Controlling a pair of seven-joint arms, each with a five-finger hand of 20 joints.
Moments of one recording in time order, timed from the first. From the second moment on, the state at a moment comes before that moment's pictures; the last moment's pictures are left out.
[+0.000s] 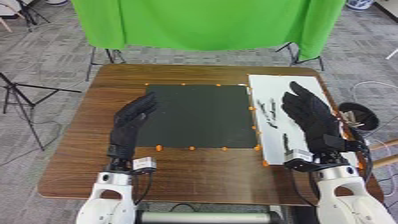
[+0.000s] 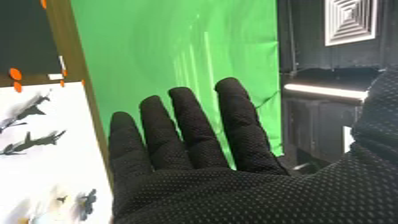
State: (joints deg) left arm 114.3 -73.8 -82.2 -113.1 70.8 5.5 24.7; right arm -118.4 -60.6 90.3 -119.6 -58.3 7.0 -15.6
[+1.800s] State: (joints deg) left arm 115.4 -70.6 -81.0 -114.1 66.6 11.5 23.8; right arm -115.2 -53.8 79.4 -121.7 -139.2 4.6 43.7
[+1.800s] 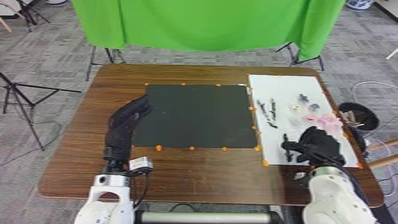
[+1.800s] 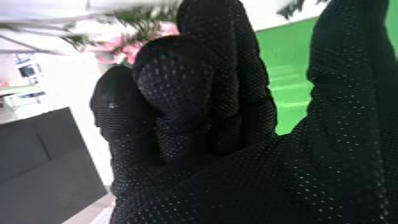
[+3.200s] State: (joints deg) left arm 115.7 -72.4 -81.8 -114.4 68.2 6.9 19.8; right arm -110.8 -57.8 76.8 -119.9 -136.8 0.6 47.6
